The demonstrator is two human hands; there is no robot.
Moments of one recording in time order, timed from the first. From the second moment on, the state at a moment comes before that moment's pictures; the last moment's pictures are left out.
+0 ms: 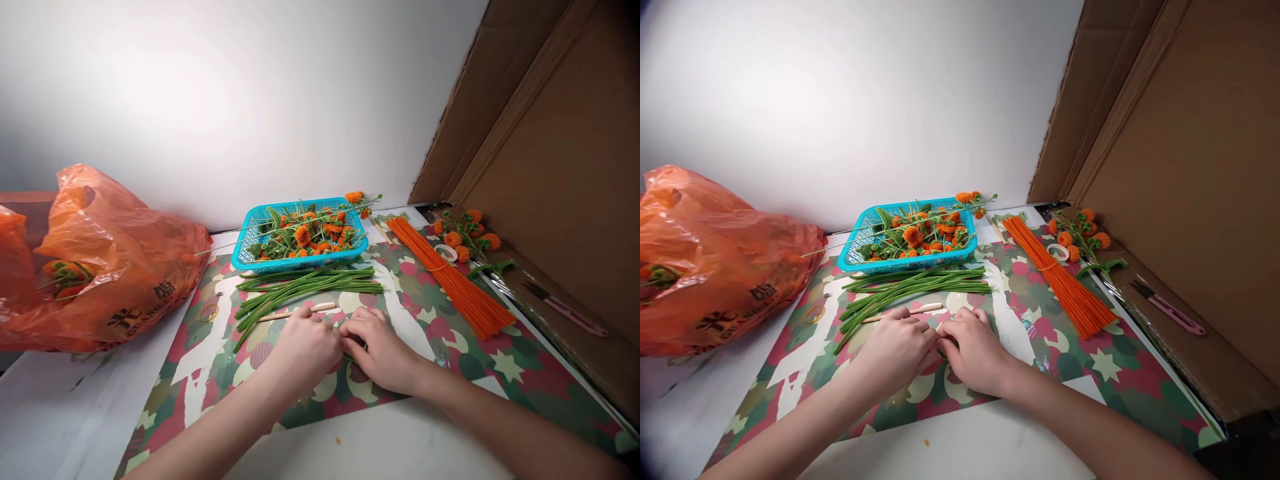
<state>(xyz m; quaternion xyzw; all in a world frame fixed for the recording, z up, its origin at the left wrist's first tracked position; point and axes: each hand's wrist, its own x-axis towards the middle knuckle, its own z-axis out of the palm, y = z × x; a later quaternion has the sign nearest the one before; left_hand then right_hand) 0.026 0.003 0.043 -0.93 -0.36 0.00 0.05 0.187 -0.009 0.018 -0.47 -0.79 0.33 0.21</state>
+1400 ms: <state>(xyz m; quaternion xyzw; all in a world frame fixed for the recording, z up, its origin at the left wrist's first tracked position) -0.010 0.005 0.064 -0.53 -0.31 -0.38 -0.69 0.208 0.005 0.022 -0.45 -0.83 0.22 0.23</state>
